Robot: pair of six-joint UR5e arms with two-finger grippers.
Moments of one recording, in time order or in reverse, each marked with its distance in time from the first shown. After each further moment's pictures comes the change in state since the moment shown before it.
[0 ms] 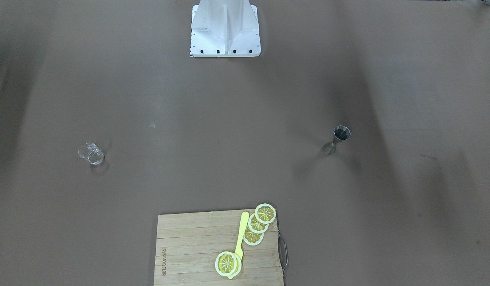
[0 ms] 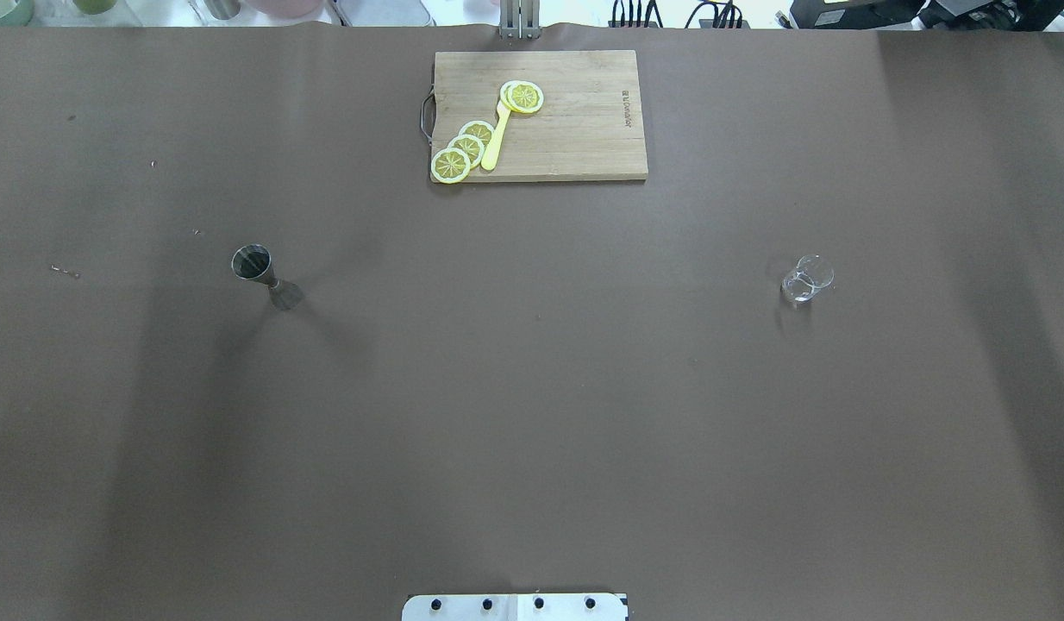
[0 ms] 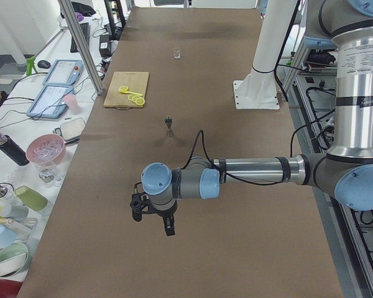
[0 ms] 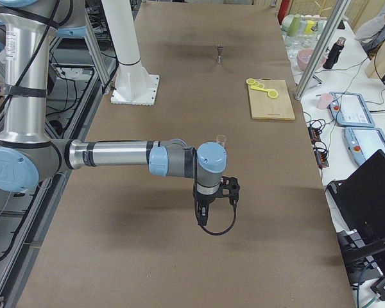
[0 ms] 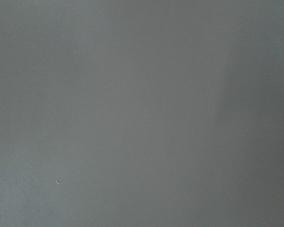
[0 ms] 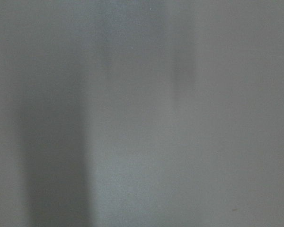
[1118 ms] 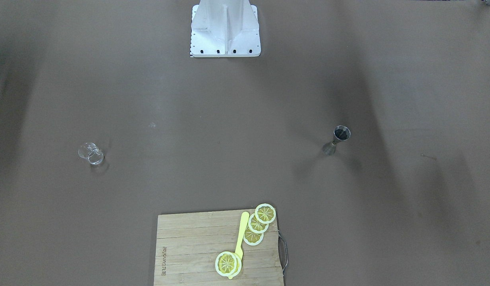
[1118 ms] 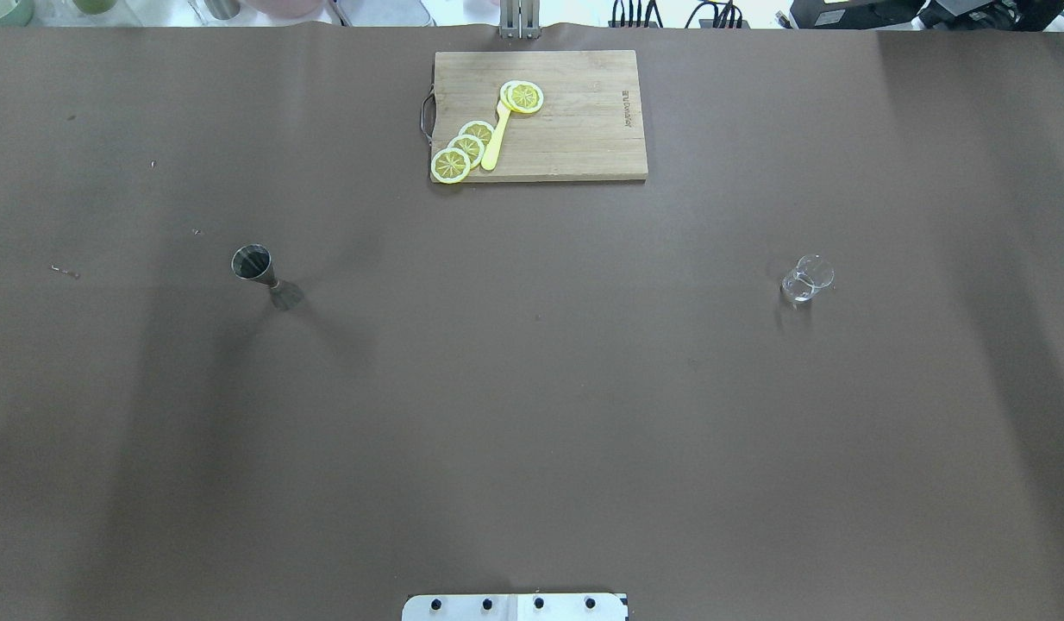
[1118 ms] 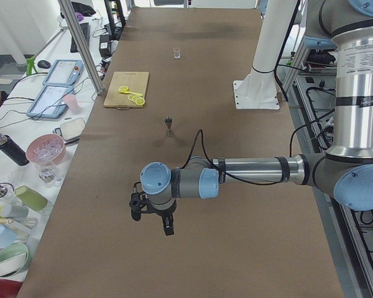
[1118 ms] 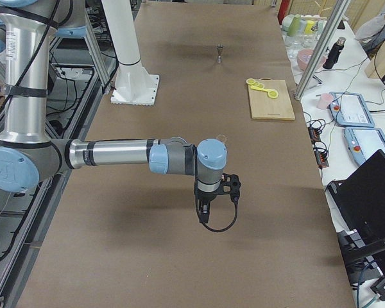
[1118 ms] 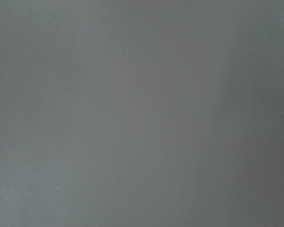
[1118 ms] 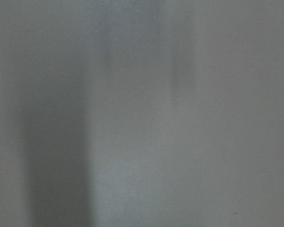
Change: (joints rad) left arm -0.001 -0.005 0.001 0.003 0.000 0.008; right arm 0.000 0.003 0.017 0.001 -0.001 0.005
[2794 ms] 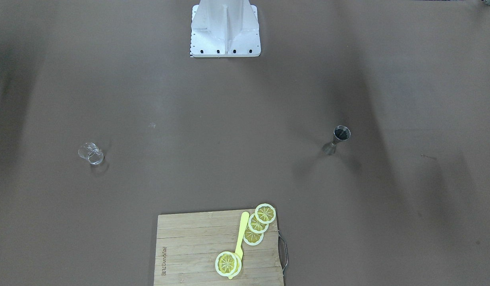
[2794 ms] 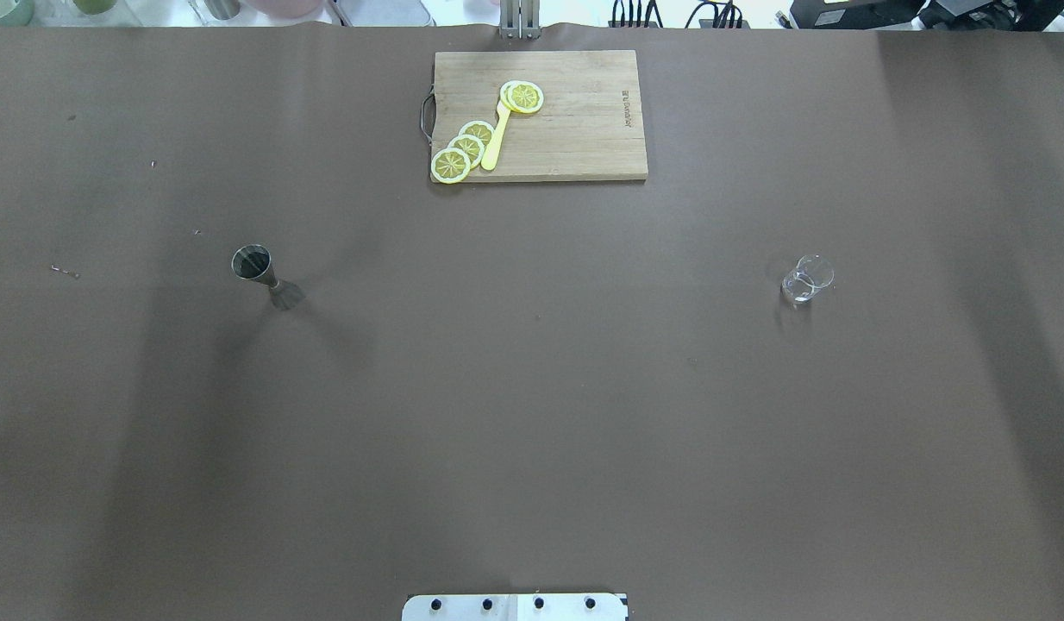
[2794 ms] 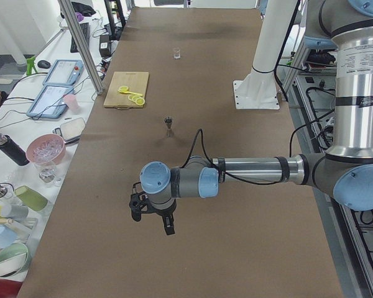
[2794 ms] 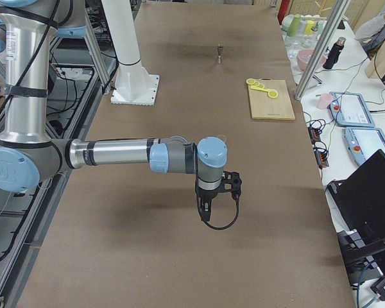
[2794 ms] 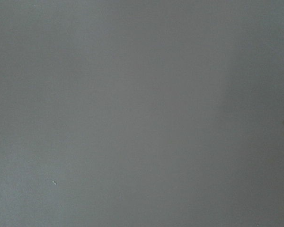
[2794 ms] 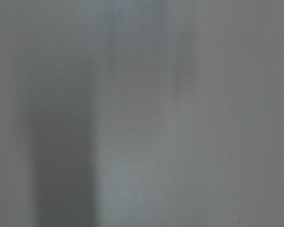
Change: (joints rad) left arm 0.000 -0.002 -0.001 0.009 0.001 -0.036; right arm -0.001 0.000 0.003 0.029 0.015 -0.002
